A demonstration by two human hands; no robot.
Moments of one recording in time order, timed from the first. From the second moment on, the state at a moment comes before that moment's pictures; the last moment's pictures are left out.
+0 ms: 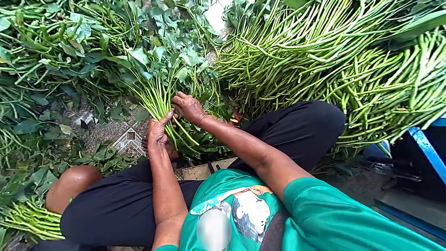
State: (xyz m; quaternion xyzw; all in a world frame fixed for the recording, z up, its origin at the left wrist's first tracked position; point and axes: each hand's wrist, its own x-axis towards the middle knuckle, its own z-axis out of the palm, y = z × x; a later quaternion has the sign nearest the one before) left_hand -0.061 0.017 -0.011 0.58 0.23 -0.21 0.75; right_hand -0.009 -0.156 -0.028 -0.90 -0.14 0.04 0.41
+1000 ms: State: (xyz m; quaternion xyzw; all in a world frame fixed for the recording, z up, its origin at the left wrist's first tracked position) left_hand -0.035 0.009 -0.017 0.46 0.16 0.01 0.87; right_hand 0.072 -0.184 -0.115 -0.69 0.43 0.17 0.55
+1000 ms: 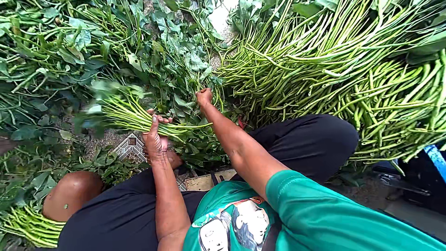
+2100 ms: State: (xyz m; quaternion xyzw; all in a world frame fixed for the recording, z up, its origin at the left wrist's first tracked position) left_hand -0.042 -0.002 -0.030 0.52 0.28 -0.16 0.79; right_hand -0.065 -0.161 -0.032 -0.85 -0.07 0.14 0.50
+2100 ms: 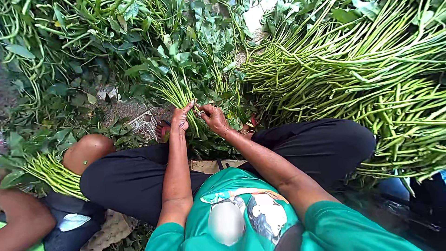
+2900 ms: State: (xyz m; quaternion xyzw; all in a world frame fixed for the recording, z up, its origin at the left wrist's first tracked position) left_hand -0.032 0.038 -0.025 0.67 0.26 -0.16 0.67; right_hand -0.083 -0.223 -0.033 -0.85 0.00 0.48 0.20
